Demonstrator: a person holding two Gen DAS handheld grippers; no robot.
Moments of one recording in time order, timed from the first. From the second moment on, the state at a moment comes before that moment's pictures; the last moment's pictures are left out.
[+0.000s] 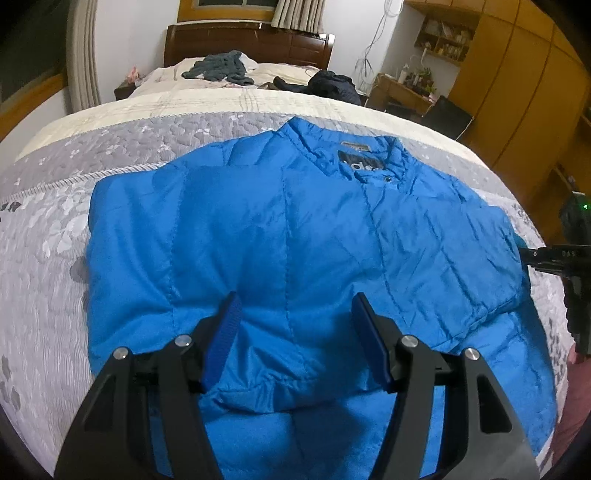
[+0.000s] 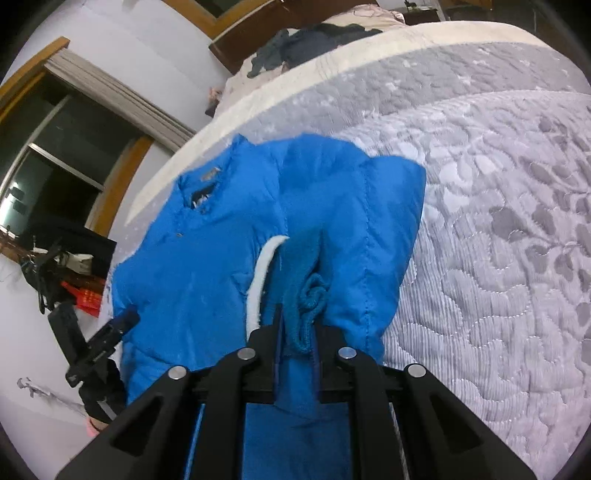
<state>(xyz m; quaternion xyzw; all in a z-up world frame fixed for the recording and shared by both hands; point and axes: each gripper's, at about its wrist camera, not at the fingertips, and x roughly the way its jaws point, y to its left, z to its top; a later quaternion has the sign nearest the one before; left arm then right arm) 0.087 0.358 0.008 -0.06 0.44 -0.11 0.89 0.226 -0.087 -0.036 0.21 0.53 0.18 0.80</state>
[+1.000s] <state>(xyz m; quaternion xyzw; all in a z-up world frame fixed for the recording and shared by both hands) 0.068 0.347 0.014 -0.05 0.46 -0.08 0.89 0.193 -0.057 -0.019 0.15 0.50 0.21 0.83</state>
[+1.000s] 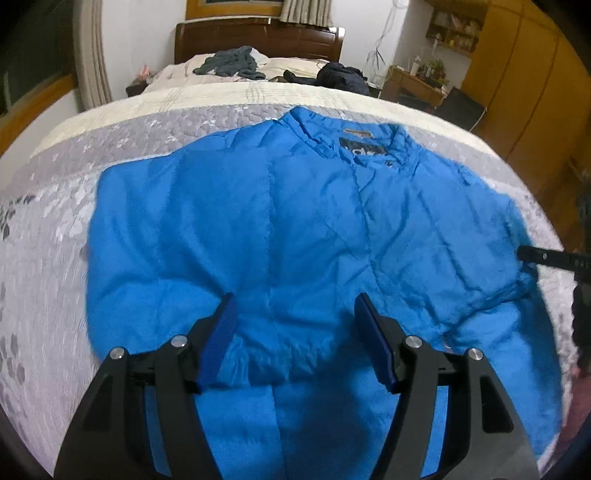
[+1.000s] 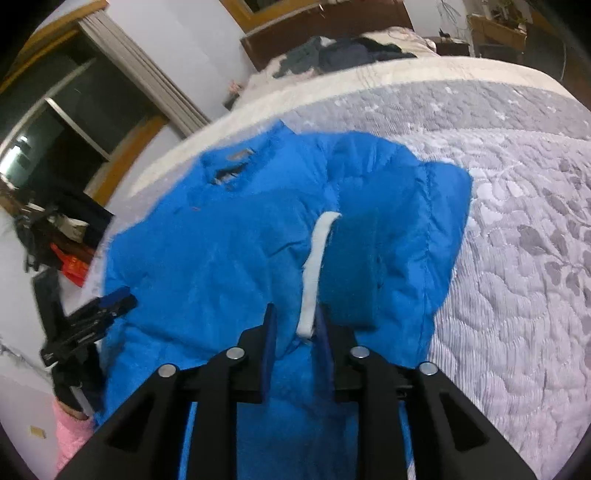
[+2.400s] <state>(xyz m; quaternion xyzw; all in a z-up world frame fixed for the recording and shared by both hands) -0.215 0.410 -0.012 -0.13 0.49 -0.07 0.86 -0.096 -0.070 -0.049 0.12 0.54 0.28 0.79</state>
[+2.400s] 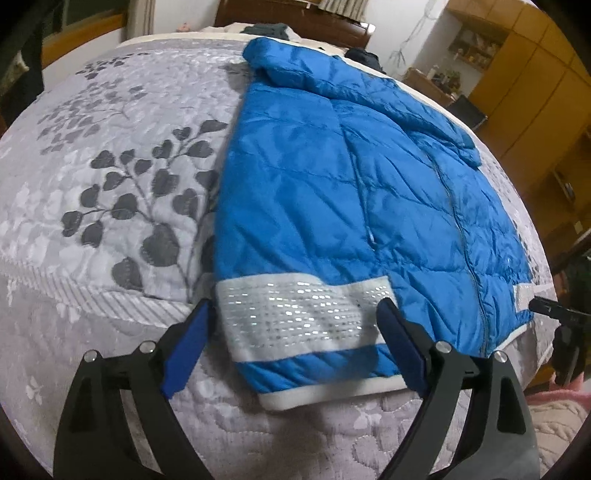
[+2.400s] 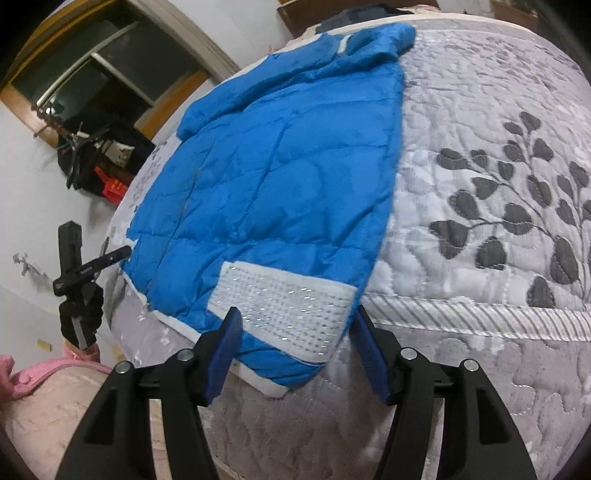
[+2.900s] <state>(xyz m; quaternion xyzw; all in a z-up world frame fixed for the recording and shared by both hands) -0.214 0.413 -0.004 -0.17 0.48 -0.07 0.86 -0.093 -0.067 -0.041 0.13 0.52 0.30 0.79</state>
